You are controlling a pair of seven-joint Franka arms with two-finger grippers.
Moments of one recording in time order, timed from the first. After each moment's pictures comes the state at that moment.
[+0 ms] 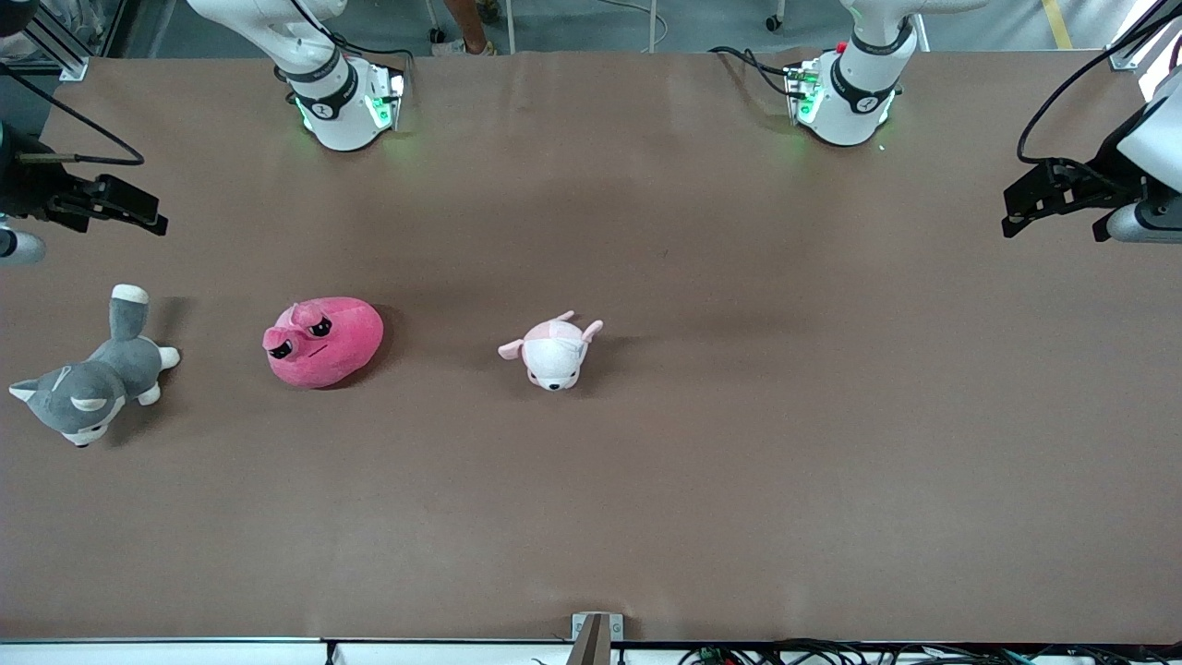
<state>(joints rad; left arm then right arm) -0.02 -0.01 -0.08 -1.51 0.01 1.52 -0.01 0.01 -0.02 -0.03 -1.55 0.02 1.42 0.05</state>
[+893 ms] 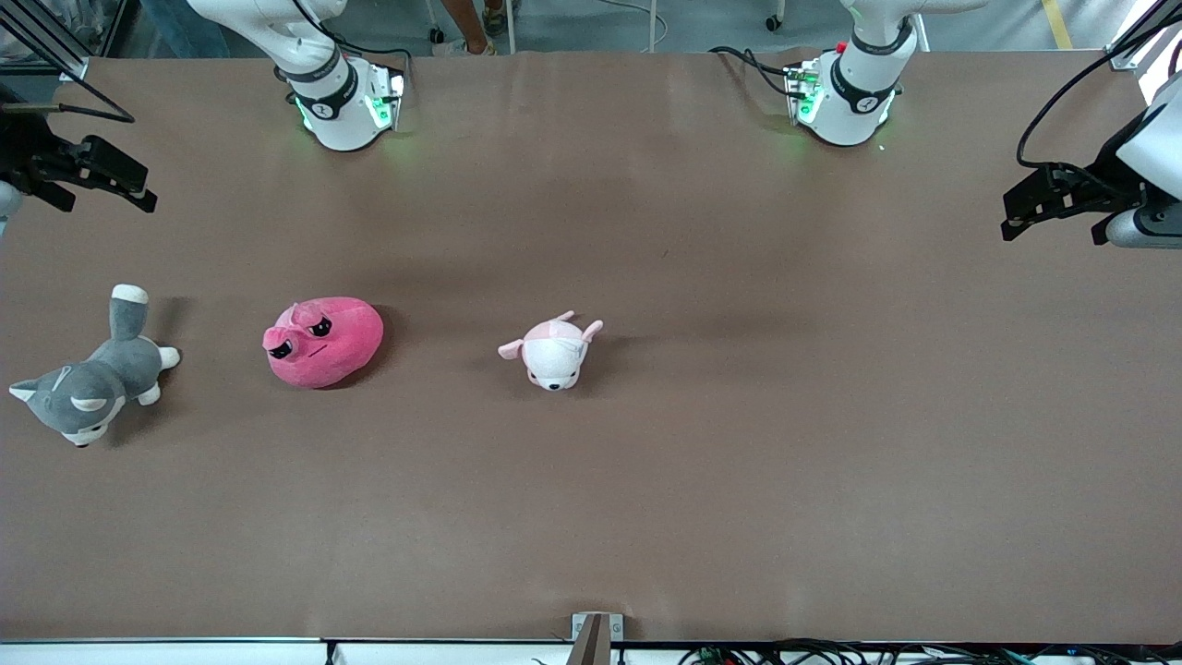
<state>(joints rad) -0.02 0.00 -0.07 -1.51 0.01 1.52 -0.01 0.02 -0.12 -0.02 -1.63 0.02 1.48 0.02</state>
